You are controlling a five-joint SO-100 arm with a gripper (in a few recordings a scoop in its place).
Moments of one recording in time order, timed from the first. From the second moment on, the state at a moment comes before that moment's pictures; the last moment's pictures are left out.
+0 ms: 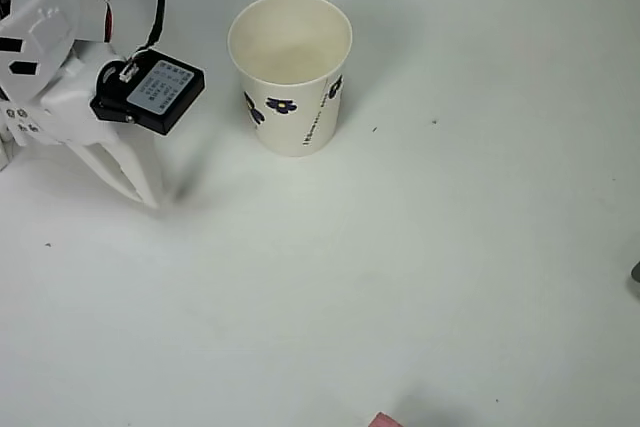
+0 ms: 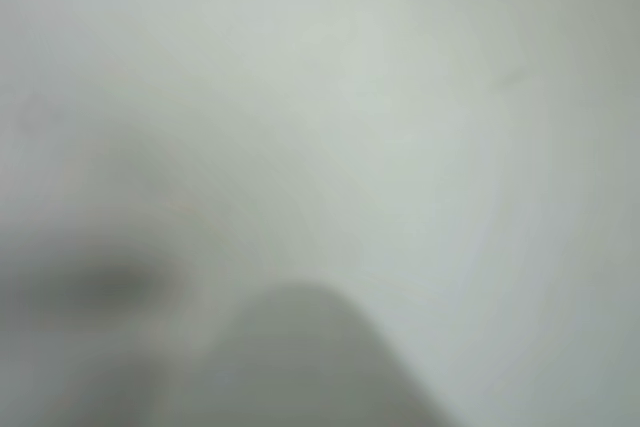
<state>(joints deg) -0.2 176.2 176.4 73.7 -7.9</state>
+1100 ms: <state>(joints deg) -0.4 154.6 153.5 65.4 -9.5</state>
